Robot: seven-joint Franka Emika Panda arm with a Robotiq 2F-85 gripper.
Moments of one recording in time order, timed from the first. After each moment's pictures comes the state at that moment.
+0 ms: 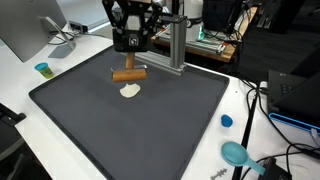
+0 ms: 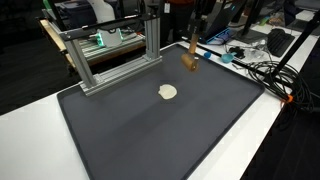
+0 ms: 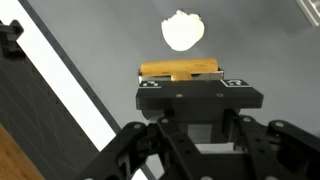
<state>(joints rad) 0.13 0.21 0.12 -1.80 -0.36 2.05 -0.49</state>
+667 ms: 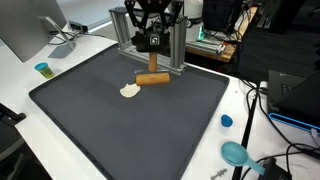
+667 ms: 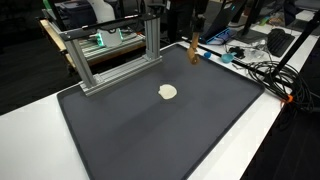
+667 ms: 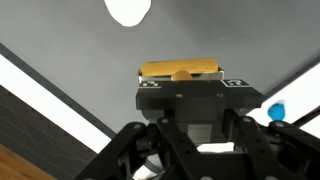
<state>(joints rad) 0.12 0.09 0.13 -1.97 -0.12 2.18 -0.42</state>
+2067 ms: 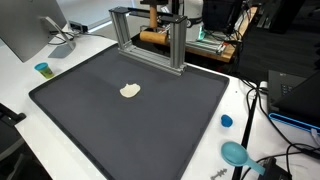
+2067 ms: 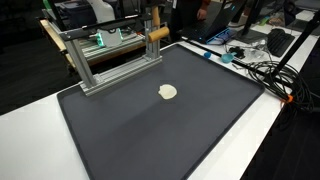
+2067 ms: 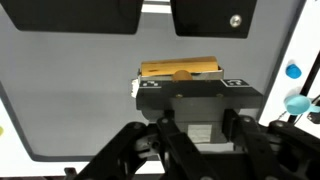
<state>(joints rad) 0.00 -0.52 0.04 -2.44 0.04 2.11 0.01</state>
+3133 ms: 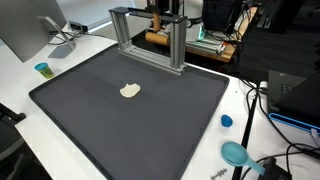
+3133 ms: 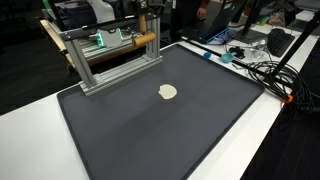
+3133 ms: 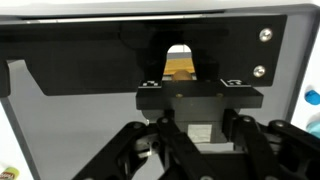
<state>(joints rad) -0.02 -0.57 0.02 -2.54 0.02 2.04 0.03</state>
